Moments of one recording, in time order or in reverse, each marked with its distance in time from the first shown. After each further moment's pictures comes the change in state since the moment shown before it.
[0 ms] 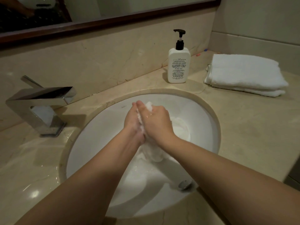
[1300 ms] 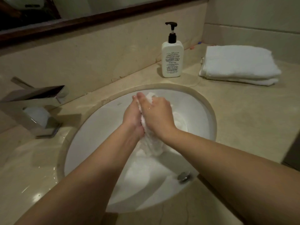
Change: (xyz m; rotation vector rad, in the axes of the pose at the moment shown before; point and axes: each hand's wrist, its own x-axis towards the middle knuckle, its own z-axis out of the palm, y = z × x) left_hand 0.005 -0.003 0.005 0.088 0.061 0.063; right_hand 0.000 -0.001 -0.008 -0.037 0.047 -0.111
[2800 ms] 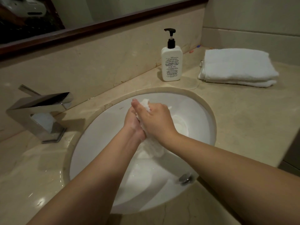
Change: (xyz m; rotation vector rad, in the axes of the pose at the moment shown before) left_hand -0.022 0.006 0.006 -0.114 -0.099 0.000; right_hand -0.006 -0.001 -0.001 0.036 0.008 -0.083
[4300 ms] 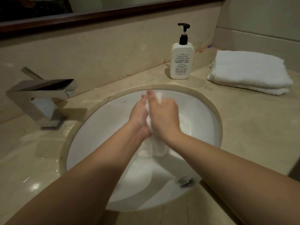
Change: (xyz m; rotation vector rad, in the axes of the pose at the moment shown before) left_hand 0.008 0.000 -0.002 0.079 0.066 -0.081; right_hand 0.007 -0.001 -0.001 0.060 0.057 0.149
